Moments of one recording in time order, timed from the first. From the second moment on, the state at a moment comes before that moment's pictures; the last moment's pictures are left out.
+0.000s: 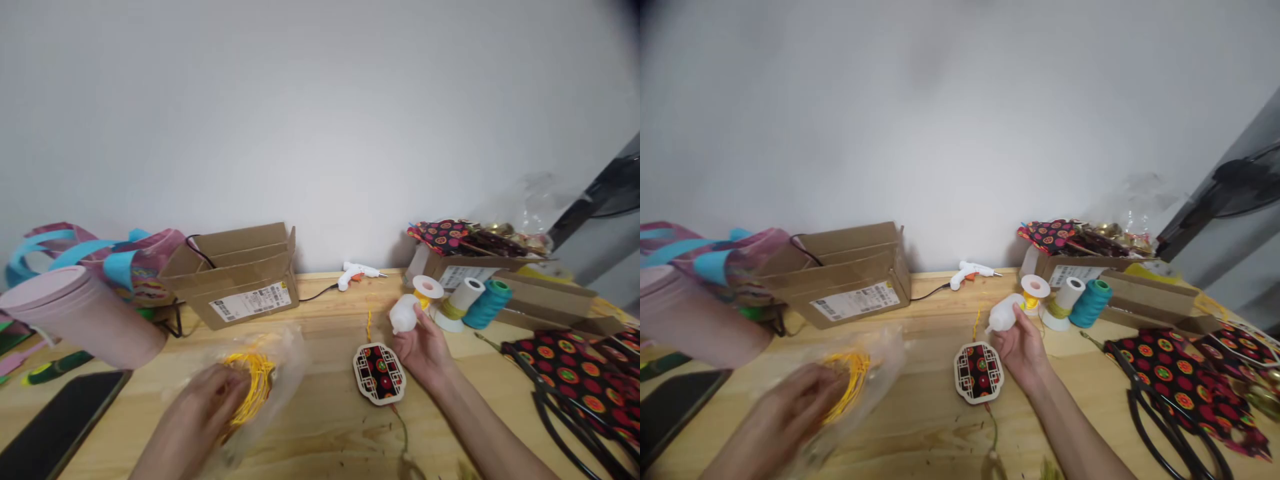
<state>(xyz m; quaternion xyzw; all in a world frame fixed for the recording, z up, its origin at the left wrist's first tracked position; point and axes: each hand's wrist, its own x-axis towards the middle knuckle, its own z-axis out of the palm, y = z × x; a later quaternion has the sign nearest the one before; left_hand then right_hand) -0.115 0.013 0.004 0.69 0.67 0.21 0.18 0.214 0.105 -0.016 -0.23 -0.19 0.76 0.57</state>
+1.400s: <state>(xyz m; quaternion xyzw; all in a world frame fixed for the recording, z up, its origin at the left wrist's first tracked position) 0.033 0.063 -0.009 0.37 0.41 0.54 0.63 0.209 0.079 0.018 -0.39 -0.51 0.45 0.63</state>
